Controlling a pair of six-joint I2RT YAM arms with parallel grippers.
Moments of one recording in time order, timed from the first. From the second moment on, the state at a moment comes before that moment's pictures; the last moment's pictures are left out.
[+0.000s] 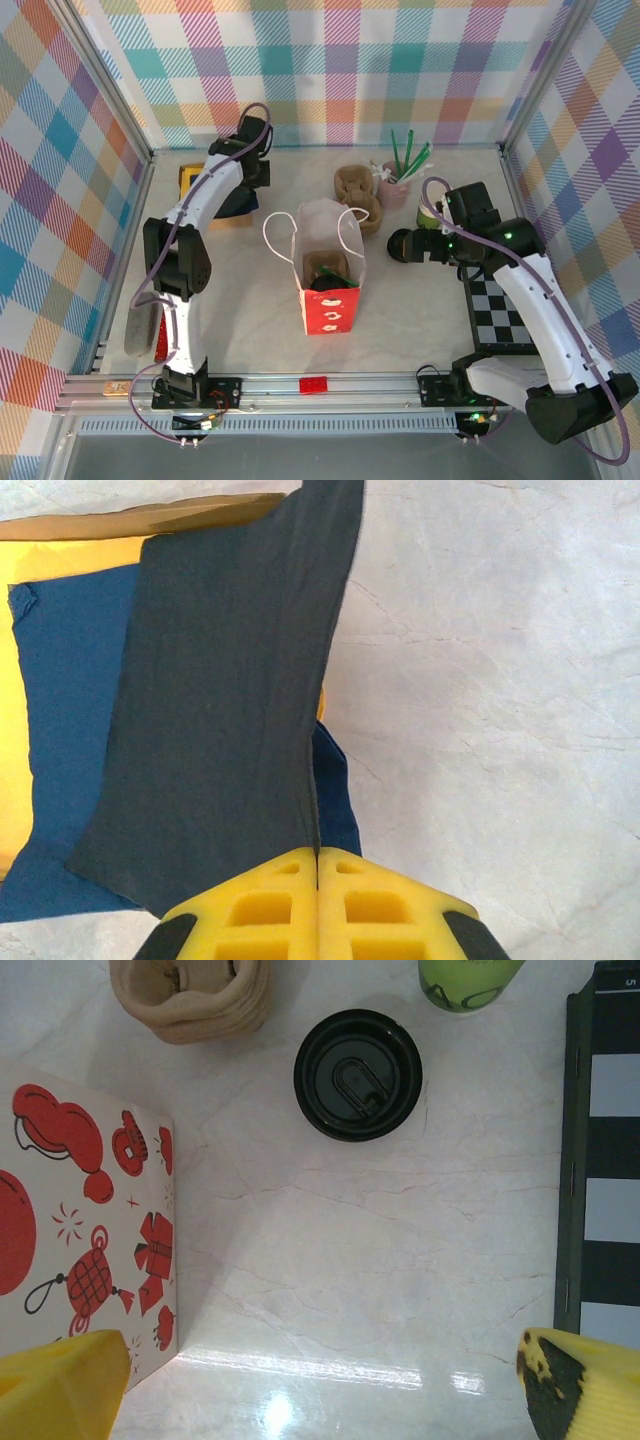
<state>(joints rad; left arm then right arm) -0.28 2.06 1.98 -0.98 -0.30 -0.26 0.35 1.10 1.30 -1.23 0.00 0.33</state>
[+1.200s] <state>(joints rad) -0.13 1.79 1.72 -0.98 0.01 -0.33 0.35 1.01 1.30 -1.28 -0.03 0.33</state>
